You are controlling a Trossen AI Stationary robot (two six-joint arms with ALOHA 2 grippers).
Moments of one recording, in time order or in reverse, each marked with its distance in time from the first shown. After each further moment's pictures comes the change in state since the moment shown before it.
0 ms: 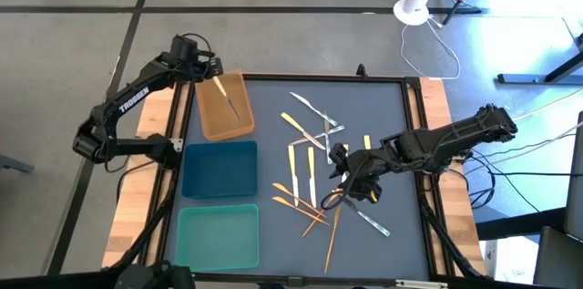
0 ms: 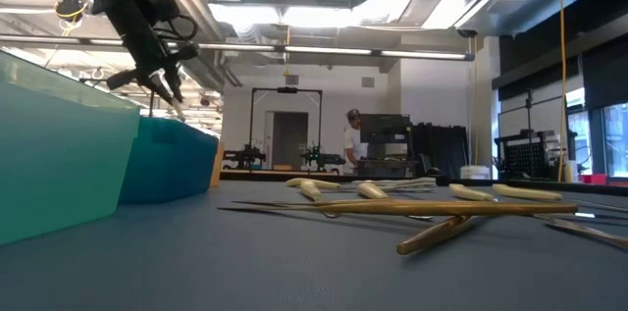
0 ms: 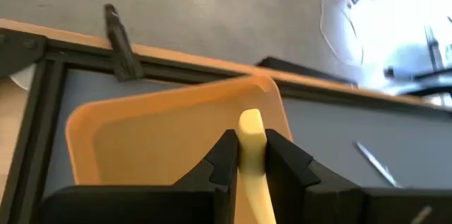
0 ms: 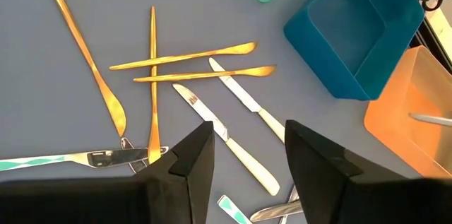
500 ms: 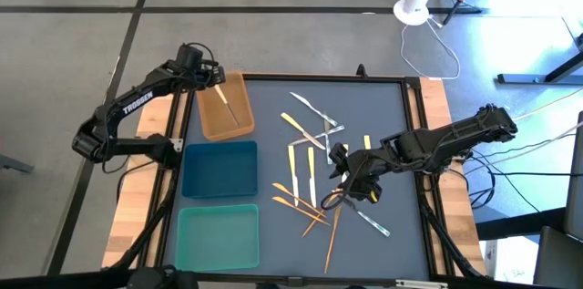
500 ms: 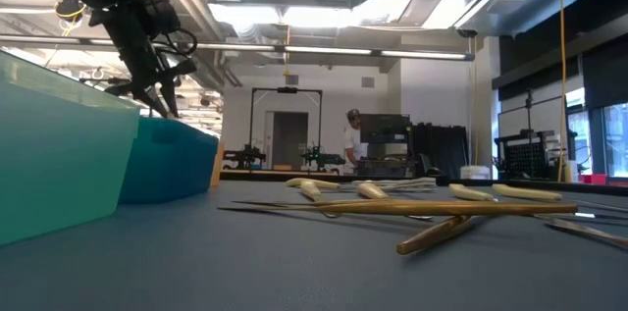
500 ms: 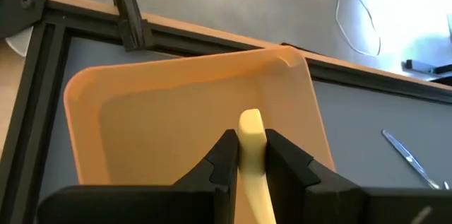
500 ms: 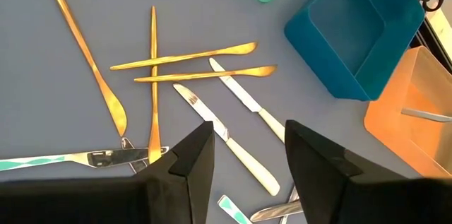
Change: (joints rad) left arm -0.035 0.001 -0.096 0.040 -0.023 -0.010; right arm 0.000 0.000 0.000 -0.001 0.000 0.000
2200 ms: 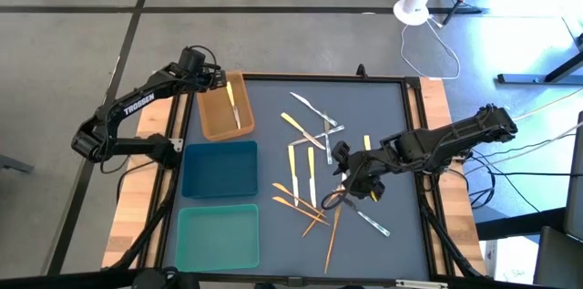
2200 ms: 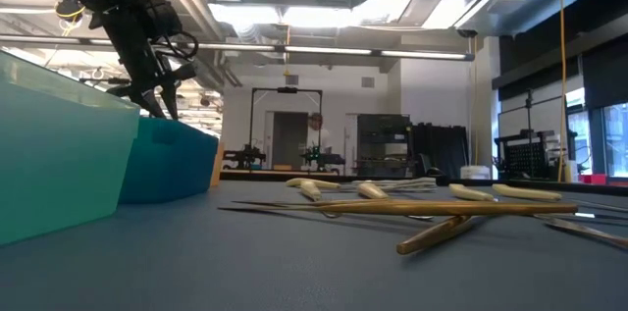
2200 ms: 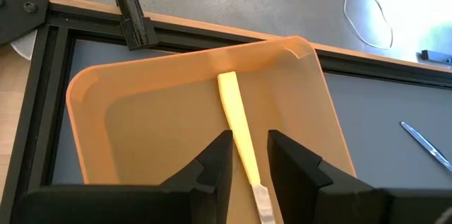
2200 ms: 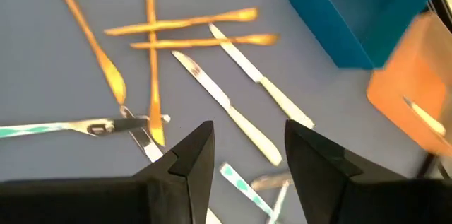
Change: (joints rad) left arm -0.027 0.000 -0.029 0.019 -0.045 0.034; right arm -0.001 -0.001 0.000 -0.083 0.082 0.012
